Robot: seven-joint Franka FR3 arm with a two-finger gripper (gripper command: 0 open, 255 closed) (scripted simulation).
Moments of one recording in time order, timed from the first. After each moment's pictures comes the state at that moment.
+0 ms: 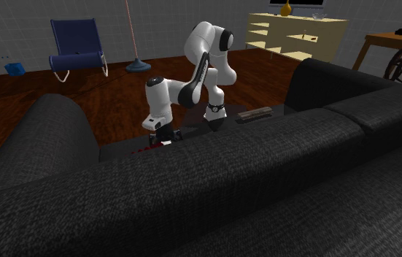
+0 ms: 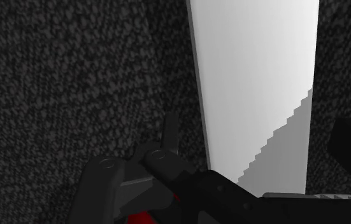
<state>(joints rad) 0.00 0.35 -0.33 -1.87 0.22 2.21 -0.82</state>
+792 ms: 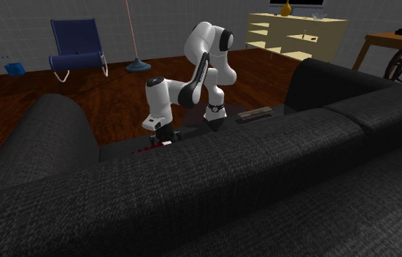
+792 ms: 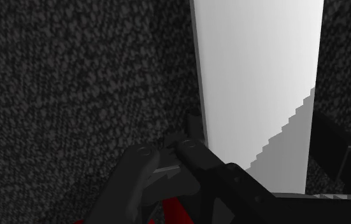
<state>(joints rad) 0.00 0.36 -0.33 -1.87 0.22 2.22 -0.83</state>
